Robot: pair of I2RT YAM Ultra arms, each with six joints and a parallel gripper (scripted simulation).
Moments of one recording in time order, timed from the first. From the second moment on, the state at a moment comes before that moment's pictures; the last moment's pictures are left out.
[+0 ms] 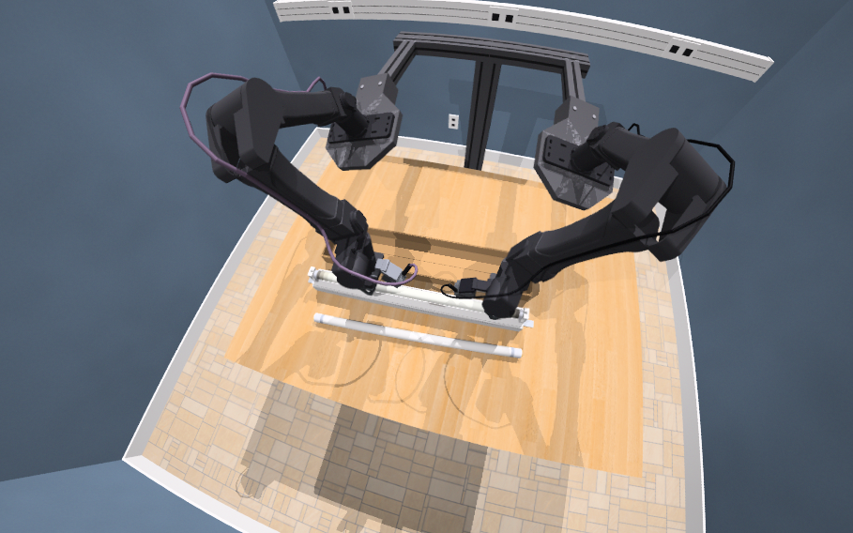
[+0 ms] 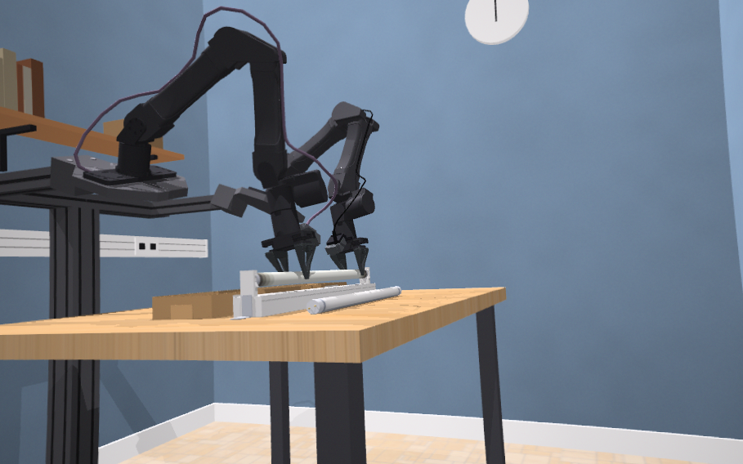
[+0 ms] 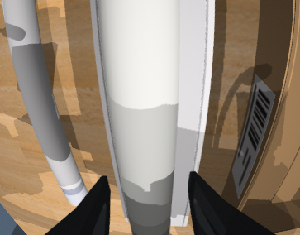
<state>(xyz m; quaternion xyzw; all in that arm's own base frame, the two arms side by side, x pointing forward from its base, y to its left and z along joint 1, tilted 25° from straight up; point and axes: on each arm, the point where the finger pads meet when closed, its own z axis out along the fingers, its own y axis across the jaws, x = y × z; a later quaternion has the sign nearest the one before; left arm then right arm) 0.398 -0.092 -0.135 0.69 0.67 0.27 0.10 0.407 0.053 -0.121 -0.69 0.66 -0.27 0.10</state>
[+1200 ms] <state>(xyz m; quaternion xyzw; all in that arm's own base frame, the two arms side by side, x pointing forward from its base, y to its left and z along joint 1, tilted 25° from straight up) 0.398 -0.092 -0.134 0.69 0.67 0.27 0.10 0.406 0.053 -0.121 -0.69 0.66 -0.27 0.10</state>
